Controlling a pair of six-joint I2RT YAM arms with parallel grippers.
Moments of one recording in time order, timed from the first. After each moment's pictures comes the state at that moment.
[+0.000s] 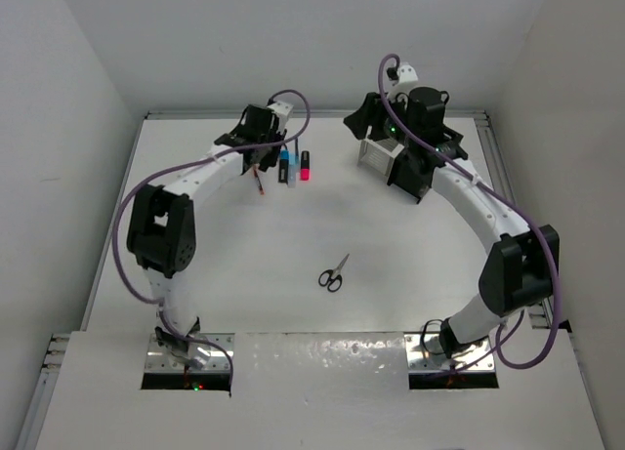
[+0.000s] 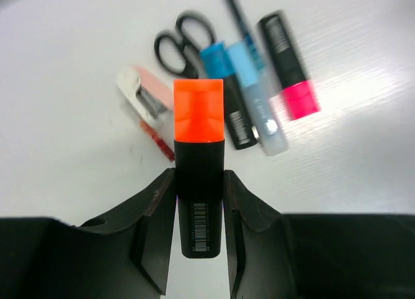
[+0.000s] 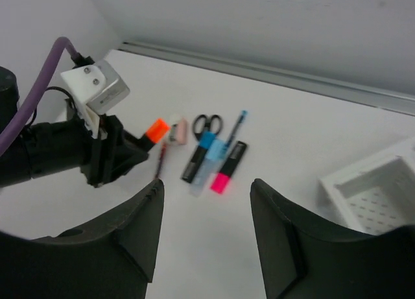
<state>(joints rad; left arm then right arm) -0.35 1.94 1.56 -0.40 -0.13 0.07 0.28 1.59 1.33 0.05 -0.27 0.23</state>
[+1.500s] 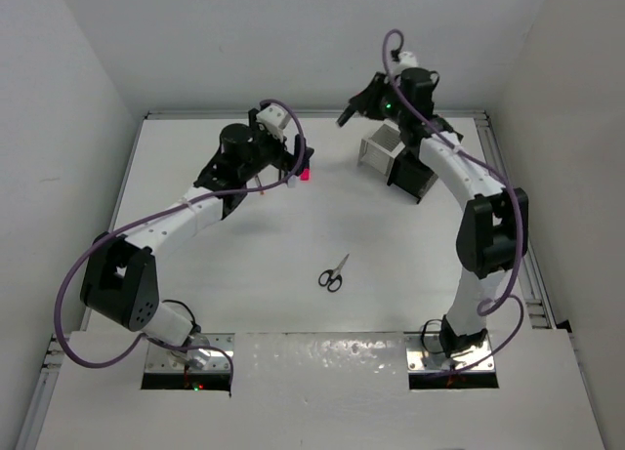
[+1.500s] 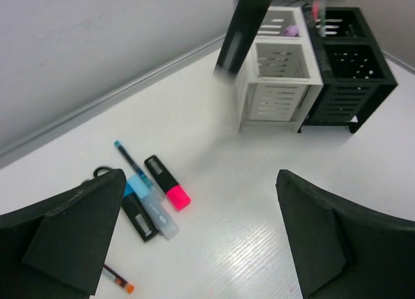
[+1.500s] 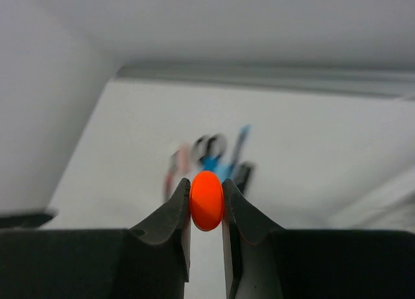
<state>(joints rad) -0.44 1.49 1.09 0.27 0.23 0.05 0.28 1.87 1.55 0.07 -0.35 0.46</state>
